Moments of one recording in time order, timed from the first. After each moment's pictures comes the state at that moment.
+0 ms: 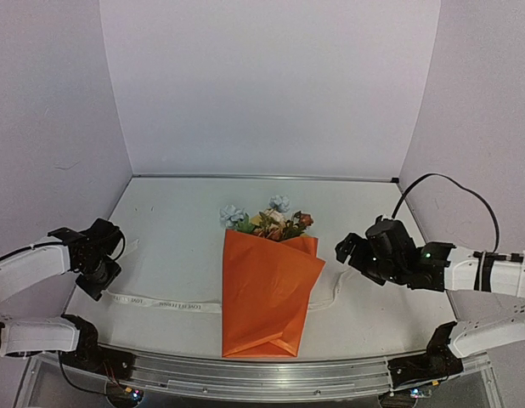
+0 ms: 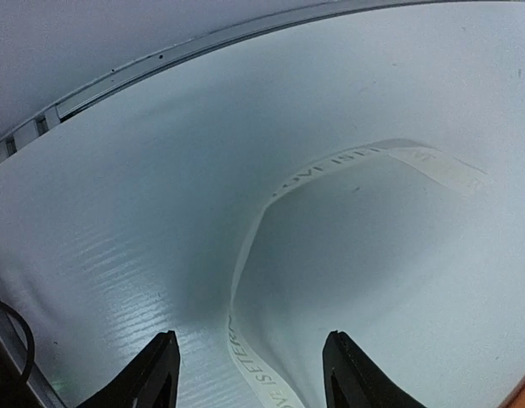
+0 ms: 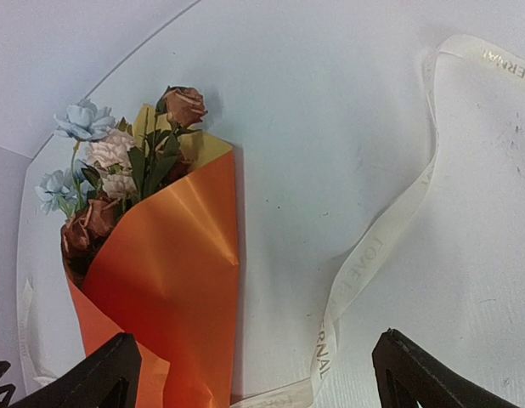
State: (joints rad) left arm -0.32 1.02 0.58 -0.87 -0.41 -1.40; right arm 0.81 1.13 0.63 -0.26 0.39 1.05
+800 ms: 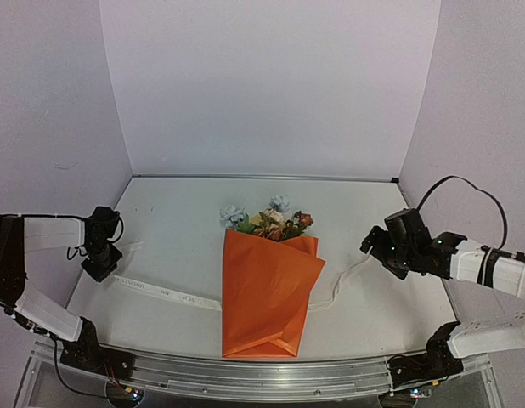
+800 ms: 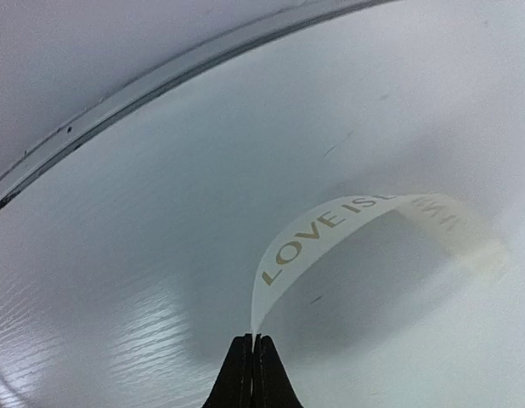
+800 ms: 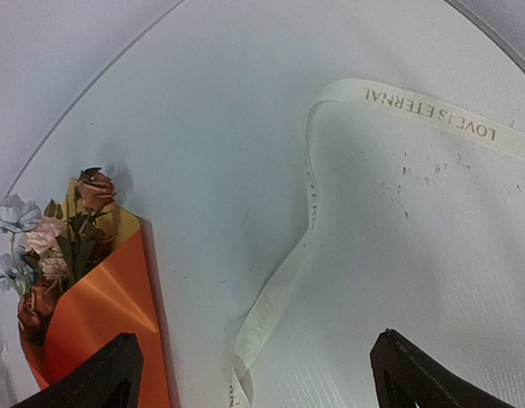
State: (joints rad) left arm -0.09 1.38 0.64 -0.58 -0.34 -1.11; right arm 0.58 1.07 0.63 -0.38 0.37 1.01
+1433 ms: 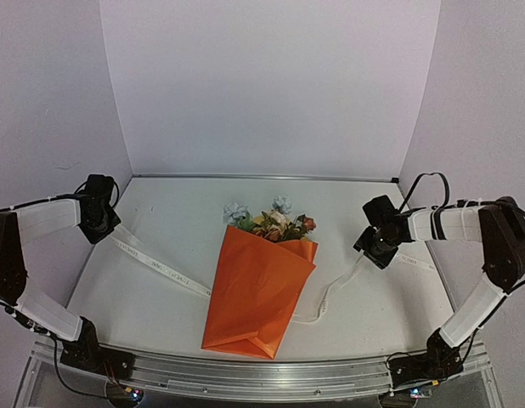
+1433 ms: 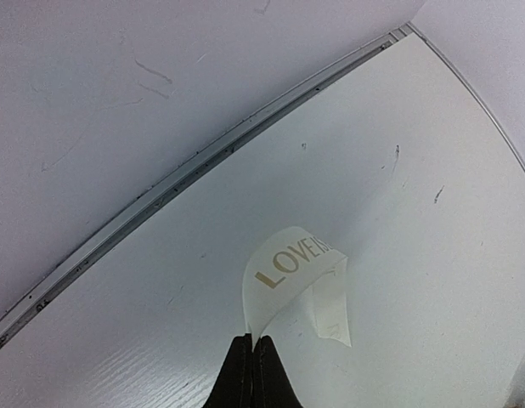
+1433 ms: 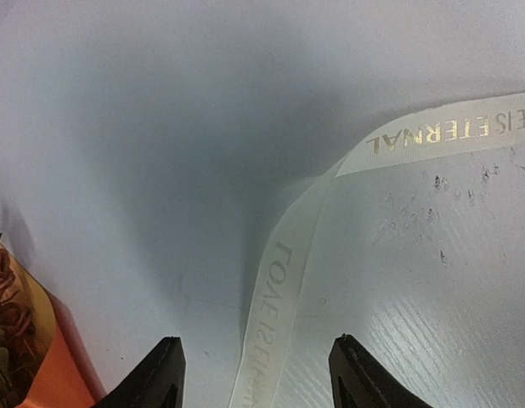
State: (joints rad) left arm -0.07 1.39 0.87 -0.44 -0.42 -0.82; right arm 0.40 1.60 0.89 -0.39 0.22 1.02
